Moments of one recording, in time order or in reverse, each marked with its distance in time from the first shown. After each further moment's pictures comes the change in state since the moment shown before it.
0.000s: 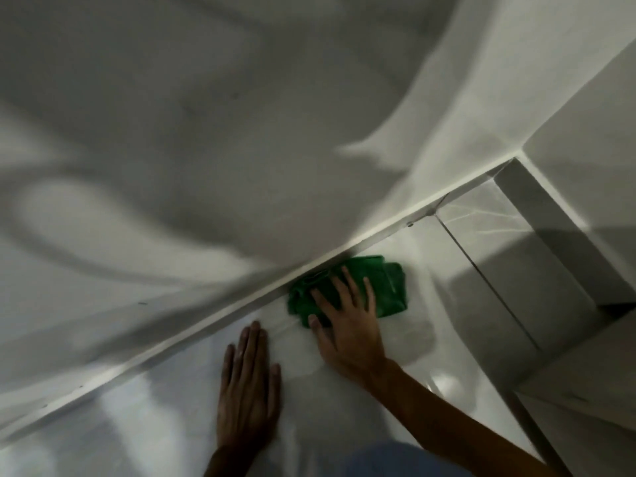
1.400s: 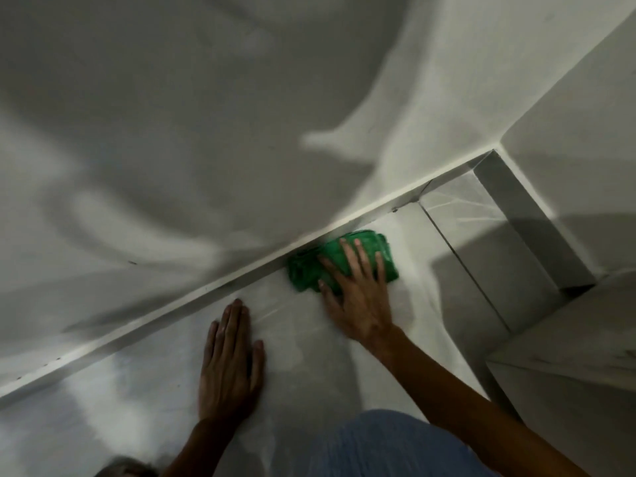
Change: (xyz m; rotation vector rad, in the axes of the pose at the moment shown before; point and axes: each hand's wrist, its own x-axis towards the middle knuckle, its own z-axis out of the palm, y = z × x) left_hand -0.002 0.002 -0.006 -0.043 0.002 -0.024; right_hand 0.003 0.037 -0.029 -0.178 0.002 0.073
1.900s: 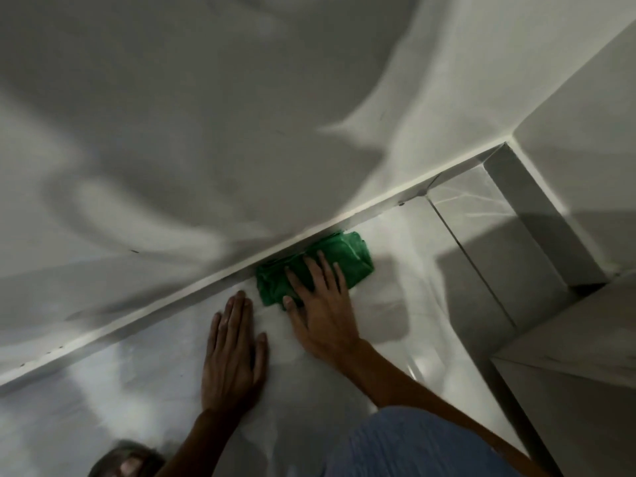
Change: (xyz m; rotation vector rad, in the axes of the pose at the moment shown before) left_hand 0.002 0.004 -0.004 0.002 -0.003 -0.025; right_hand -0.018 -0.073 0.024 0.149 0.044 -0.126
